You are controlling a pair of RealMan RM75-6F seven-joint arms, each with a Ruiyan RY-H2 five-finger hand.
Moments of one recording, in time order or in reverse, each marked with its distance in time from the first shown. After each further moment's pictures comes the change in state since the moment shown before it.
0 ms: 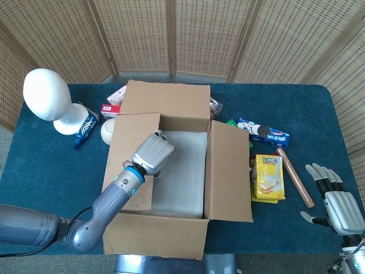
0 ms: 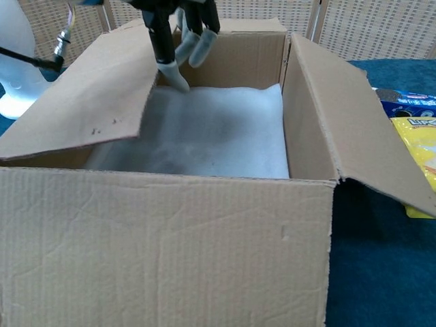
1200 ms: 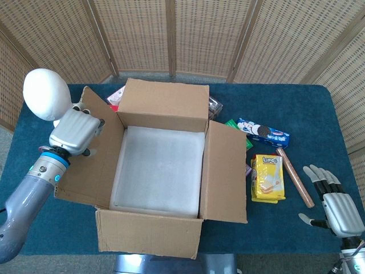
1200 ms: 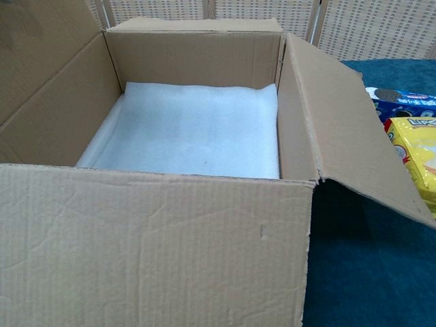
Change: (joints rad) left arm 0.217 0.559 0.084 -0.142 0.137 -0.128 -0.153; right arm -0.003 0.007 -0.012 -0.010 -0.027 0.006 0.012
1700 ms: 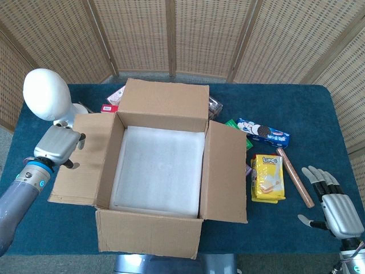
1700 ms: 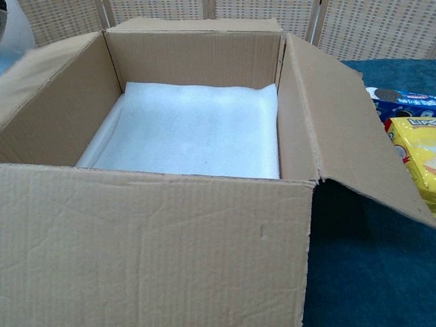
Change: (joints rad) left arm 0.156 -0.070 0.084 0.119 0.118 -0.075 -0.116; right arm -0.002 -0.001 -0.007 -0.001 -0.014 0.003 -0.004
